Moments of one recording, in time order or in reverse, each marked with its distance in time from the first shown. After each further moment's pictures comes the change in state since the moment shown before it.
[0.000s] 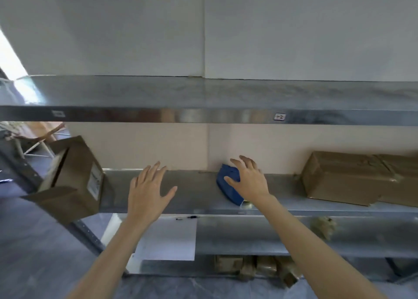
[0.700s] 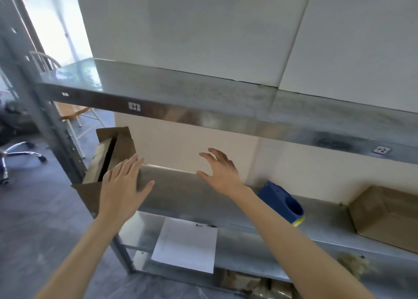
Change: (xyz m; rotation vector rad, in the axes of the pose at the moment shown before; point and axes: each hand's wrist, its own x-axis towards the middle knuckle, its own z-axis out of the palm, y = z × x) left_hand 0.007 -0.186 -0.027 -0.002 0.210 -0.162; right_hand 0.090 -0.203 0.063 0.040 -0.097 -0.316
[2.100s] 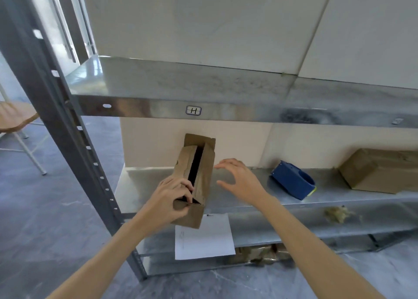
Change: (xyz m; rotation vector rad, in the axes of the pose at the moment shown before) left_hand 0.031 -0.088 0.015 -0.721 -0.407 0.674; right_hand -0.016 -0.078 0.045 0.132 0.090 0.129
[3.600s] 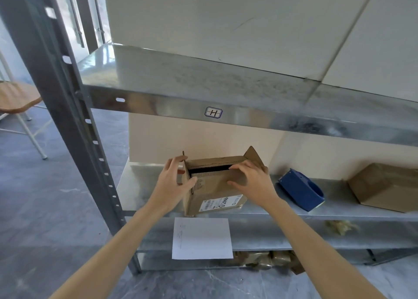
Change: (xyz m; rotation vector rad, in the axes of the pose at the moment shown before) left_hand 0.036 -0.023 0.007 -0.281 0.267 -0.454; right_hand 0.019 0.012 0.000 -0.278 0.015 0.145
